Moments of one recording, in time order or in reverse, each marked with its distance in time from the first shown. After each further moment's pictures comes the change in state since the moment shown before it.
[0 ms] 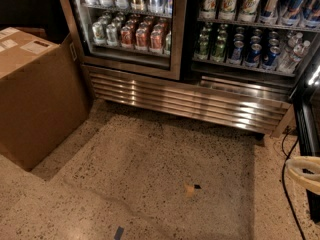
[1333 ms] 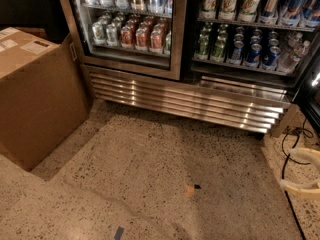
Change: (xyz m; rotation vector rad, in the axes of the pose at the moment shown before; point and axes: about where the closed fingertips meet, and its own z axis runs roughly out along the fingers) arm -0.001 0.001 0.000 -0.001 0.000 -0.002
